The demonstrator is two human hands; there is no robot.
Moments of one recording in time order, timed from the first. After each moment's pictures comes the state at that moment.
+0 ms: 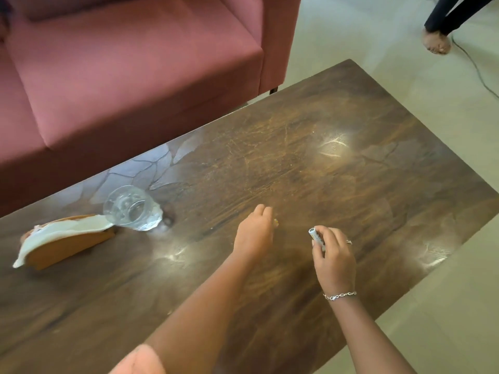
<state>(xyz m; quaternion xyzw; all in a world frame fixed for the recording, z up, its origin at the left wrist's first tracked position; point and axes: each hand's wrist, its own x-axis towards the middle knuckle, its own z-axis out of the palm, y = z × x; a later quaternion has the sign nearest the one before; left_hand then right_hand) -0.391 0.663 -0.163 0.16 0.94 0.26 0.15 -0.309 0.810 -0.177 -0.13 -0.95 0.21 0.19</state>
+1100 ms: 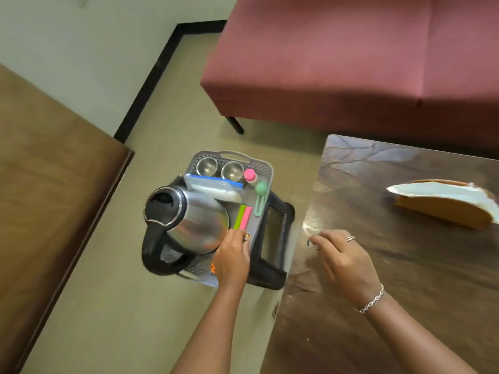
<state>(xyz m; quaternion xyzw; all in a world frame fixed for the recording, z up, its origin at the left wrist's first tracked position) -0.084 0.085 -0.141 -0.47 0.87 0.16 -0.08 -0.227 0.256 -0.134 0.51 -0.80 0.33 0.06</state>
